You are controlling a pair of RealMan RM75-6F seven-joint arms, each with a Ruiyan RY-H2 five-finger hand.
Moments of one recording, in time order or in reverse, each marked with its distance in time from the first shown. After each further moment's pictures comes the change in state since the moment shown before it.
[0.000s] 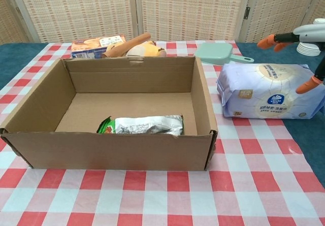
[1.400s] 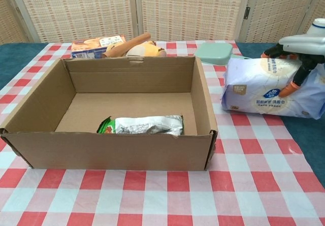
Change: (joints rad) left arm 0.010 0.002 -0.003 0.012 -0.021 0.002 -0.019; right arm 0.019 -0.192 0.029 0.204 0.117 0.022 -0.105
